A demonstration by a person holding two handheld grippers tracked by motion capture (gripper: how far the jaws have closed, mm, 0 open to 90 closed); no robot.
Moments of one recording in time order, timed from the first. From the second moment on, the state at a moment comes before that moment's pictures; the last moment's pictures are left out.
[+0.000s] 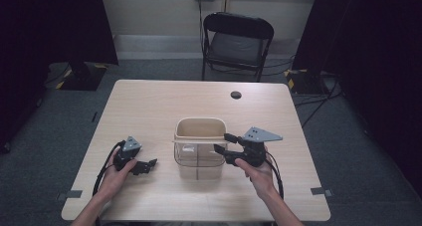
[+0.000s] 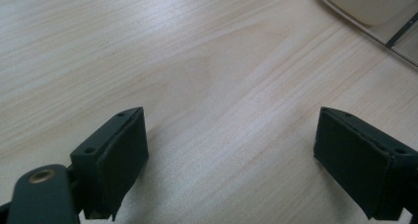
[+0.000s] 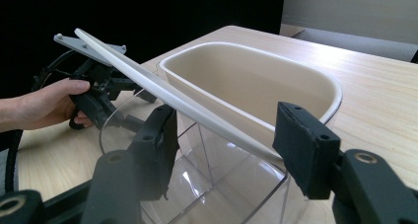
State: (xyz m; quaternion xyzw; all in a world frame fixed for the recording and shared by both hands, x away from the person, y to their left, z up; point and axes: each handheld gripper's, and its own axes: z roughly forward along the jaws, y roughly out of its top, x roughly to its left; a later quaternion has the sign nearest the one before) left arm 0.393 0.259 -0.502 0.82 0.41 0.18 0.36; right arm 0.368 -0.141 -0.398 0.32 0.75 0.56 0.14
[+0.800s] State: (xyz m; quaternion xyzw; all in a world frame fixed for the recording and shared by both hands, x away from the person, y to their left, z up) left arm 0.393 0.259 -0.502 0.82 0.41 0.18 0.36; right arm 0.371 -0.140 -0.395 0.32 0.75 0.56 0.14
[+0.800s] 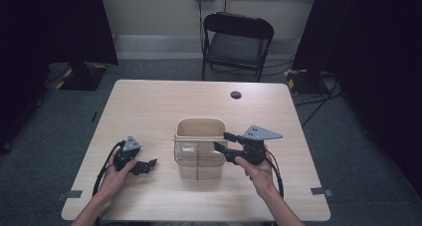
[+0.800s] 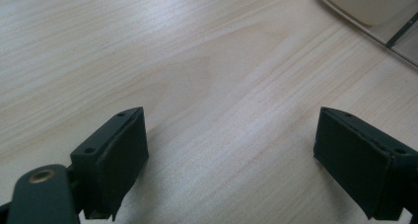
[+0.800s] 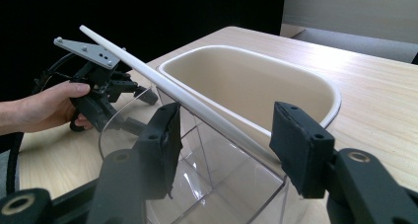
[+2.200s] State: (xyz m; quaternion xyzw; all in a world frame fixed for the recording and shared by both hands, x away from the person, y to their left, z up) left arm 0.393 0.260 -0.502 0.82 0.41 0.18 0.35; right arm 0.379 -0.141 -0.388 0.32 0.74 0.57 0.13
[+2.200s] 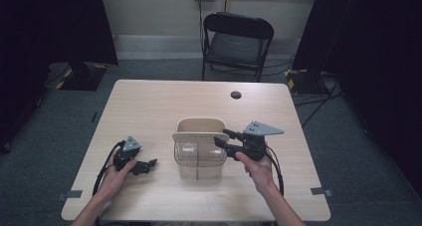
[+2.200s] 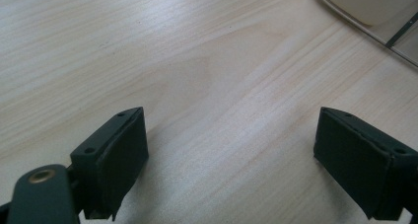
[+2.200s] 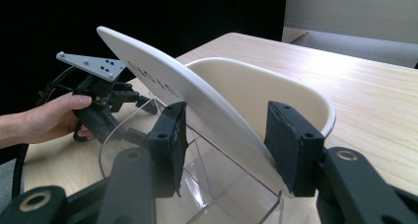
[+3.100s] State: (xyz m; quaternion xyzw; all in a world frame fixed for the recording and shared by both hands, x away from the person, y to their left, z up) left arm 0.393 0.260 -0.502 0.82 0.41 0.18 0.36; right arm 0.381 -0.142 -0.389 0.32 0.74 0.57 0.13
